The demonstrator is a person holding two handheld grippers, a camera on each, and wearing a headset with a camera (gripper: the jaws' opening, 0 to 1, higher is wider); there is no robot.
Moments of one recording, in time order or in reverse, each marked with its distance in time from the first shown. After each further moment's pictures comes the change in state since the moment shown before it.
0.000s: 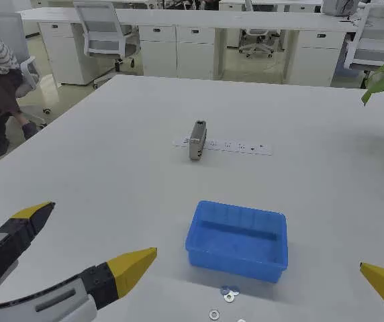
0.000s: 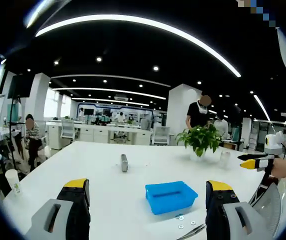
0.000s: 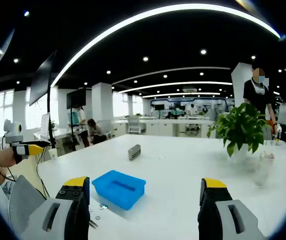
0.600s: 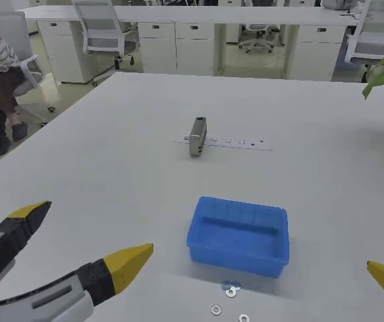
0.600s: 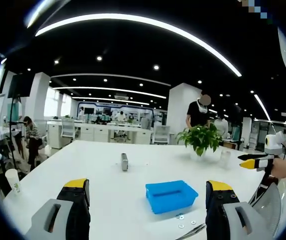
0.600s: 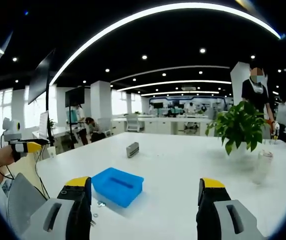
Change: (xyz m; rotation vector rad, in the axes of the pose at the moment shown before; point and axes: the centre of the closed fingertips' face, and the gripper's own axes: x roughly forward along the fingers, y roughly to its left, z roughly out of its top) left arm 0.002 -0.003 -0.001 0.007 0.012 -0.006; right arm -0.002 -0.003 -0.002 0.005 0.001 -0.011
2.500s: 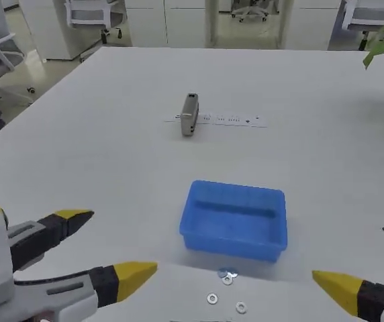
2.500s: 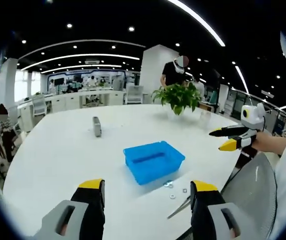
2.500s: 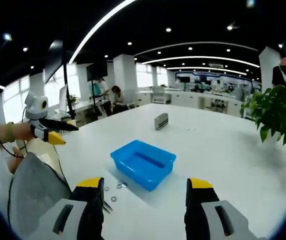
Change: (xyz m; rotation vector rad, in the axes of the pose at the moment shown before) left arm 0.039 -0.019 -0.075 0.071 0.417 -0.290; right arm 0.051 0.062 -0.057 -0.038 0.258 0.284
